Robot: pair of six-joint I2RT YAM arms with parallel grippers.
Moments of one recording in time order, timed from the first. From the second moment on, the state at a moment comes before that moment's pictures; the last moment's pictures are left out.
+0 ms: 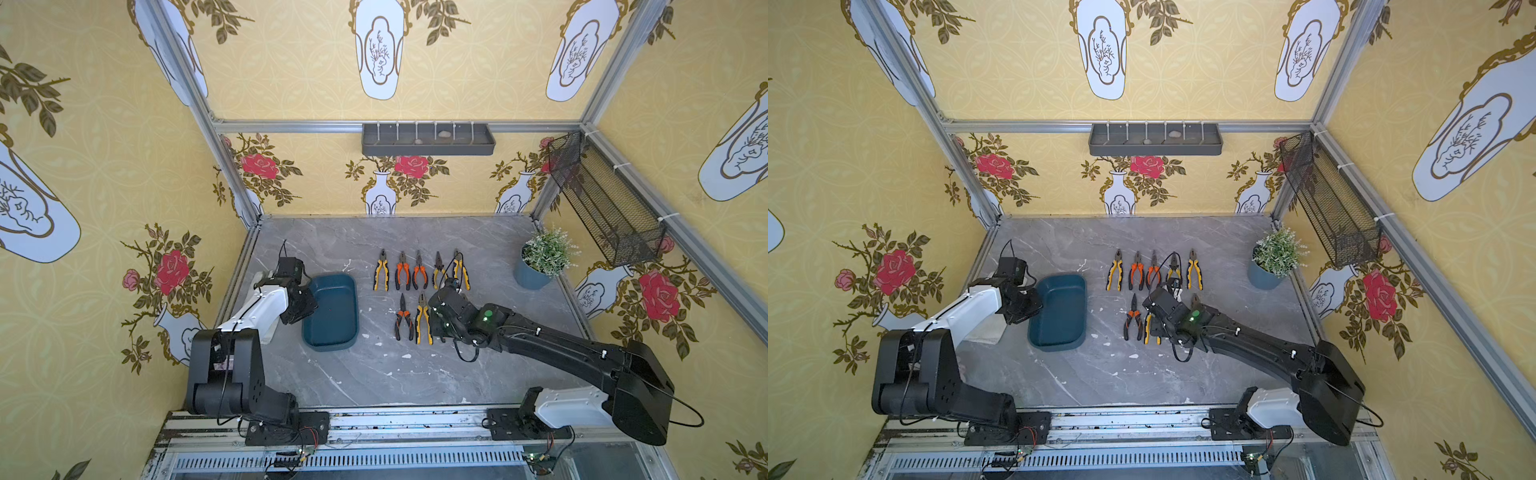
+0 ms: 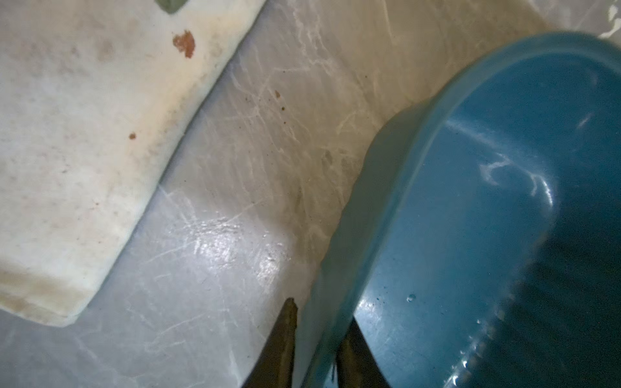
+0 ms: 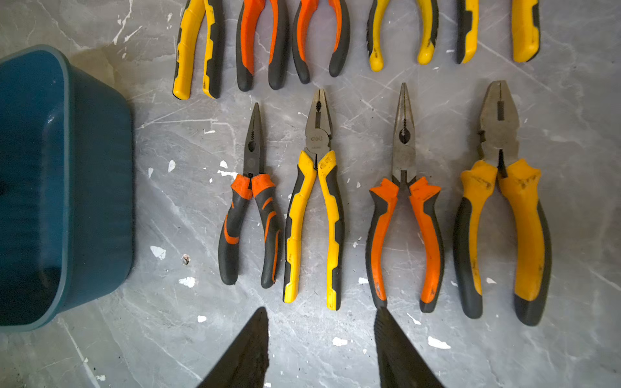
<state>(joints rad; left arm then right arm) -0.05 1.48 0.89 -0.68 0.01 -0.53 0.98 1.30 0.86 -0.59 0.25 0.85</state>
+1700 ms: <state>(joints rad) -0.17 1.69 1.11 -0.68 -0.03 -0.48 0.98 1.30 0.87 -0.58 0.25 0.85</state>
